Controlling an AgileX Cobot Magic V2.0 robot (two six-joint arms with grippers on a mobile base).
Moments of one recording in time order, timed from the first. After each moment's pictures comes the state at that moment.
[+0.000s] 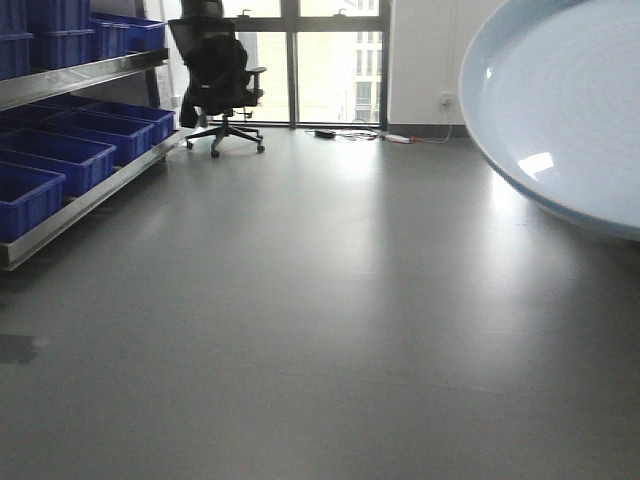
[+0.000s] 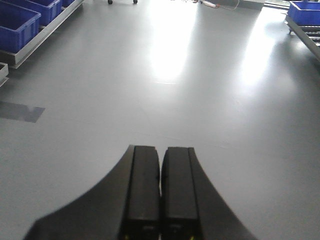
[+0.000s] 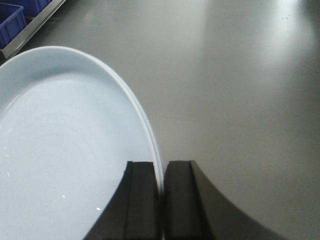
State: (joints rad) left arm -0.10 0.41 -0.31 0.02 0.26 -0.13; right arm 0.08 0.61 -0.54 0.03 0.39 0.13
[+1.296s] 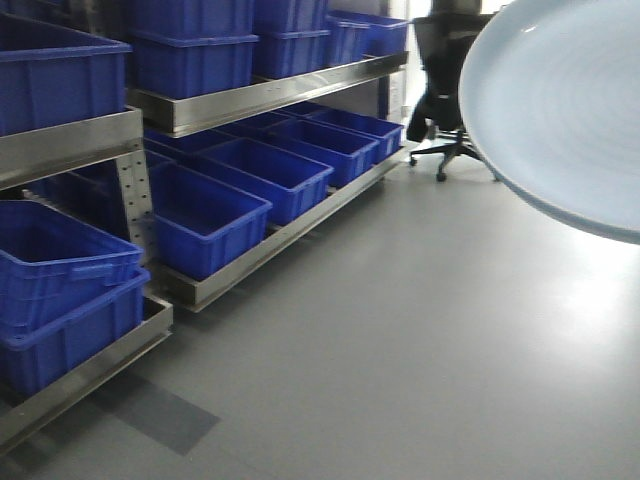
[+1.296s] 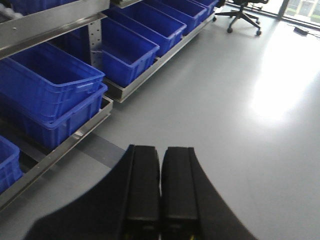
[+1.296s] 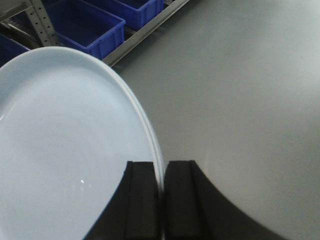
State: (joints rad) left arm -0.10 0.41 -0.31 0.02 0.26 -0.13; right arm 0.08 0.61 -0.54 0.03 0.39 0.13
